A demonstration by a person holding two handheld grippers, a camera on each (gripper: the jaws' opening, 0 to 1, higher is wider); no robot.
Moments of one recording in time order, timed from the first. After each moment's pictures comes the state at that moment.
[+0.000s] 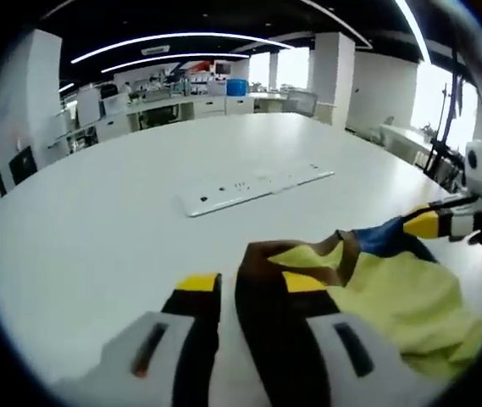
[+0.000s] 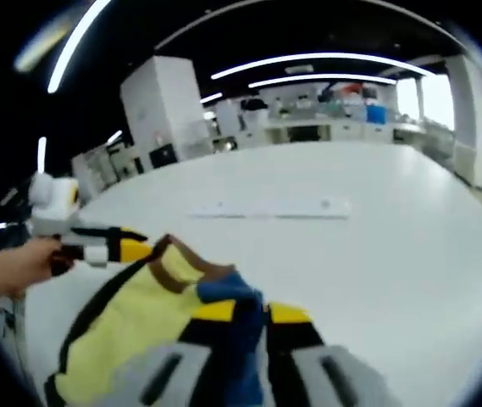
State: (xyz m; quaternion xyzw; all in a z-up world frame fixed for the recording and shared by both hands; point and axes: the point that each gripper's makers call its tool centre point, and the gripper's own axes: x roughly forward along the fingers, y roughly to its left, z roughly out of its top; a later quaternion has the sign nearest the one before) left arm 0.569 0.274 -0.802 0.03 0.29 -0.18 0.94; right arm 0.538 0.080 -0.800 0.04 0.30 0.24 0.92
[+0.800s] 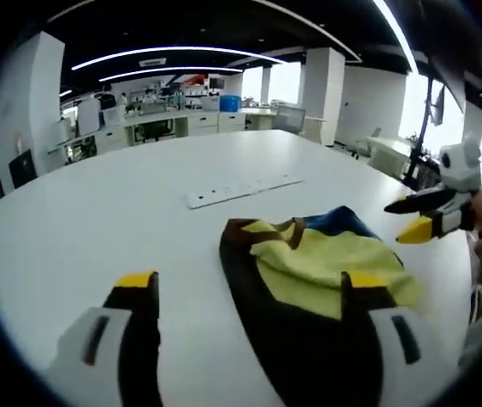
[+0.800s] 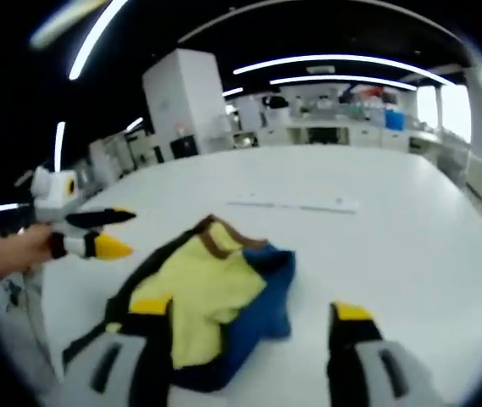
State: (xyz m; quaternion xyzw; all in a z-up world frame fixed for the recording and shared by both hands) left arm 0.466 0.289 -0.758 0.02 0.25 -0.21 0.94; right arm 0.456 0.072 -0.777 0.01 0.30 0.29 0.91
